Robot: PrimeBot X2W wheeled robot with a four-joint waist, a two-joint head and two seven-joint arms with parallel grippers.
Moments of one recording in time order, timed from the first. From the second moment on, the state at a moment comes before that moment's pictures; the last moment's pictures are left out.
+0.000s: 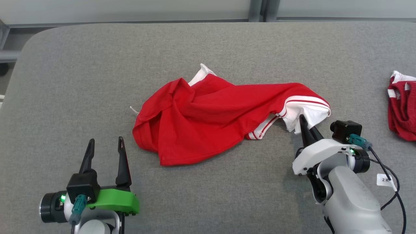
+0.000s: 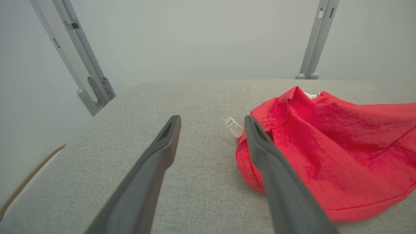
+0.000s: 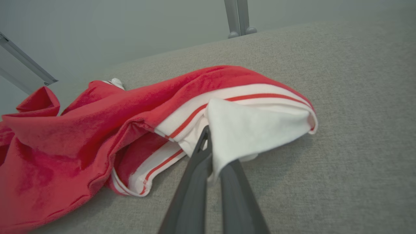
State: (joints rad) left arm -0.12 0.20 -0.28 0.18 -0.30 0.22 -0.26; right arm -0.48 -0.05 0.07 0.79 0.30 0.13 -0.26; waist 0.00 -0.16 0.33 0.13
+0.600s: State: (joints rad) left arm -0.08 0.17 -0.26 0.17 -0.29 0.21 -0.26; right arm -0.23 -0.24 0.18 0.39 0.72 0.13 0.05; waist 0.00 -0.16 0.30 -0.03
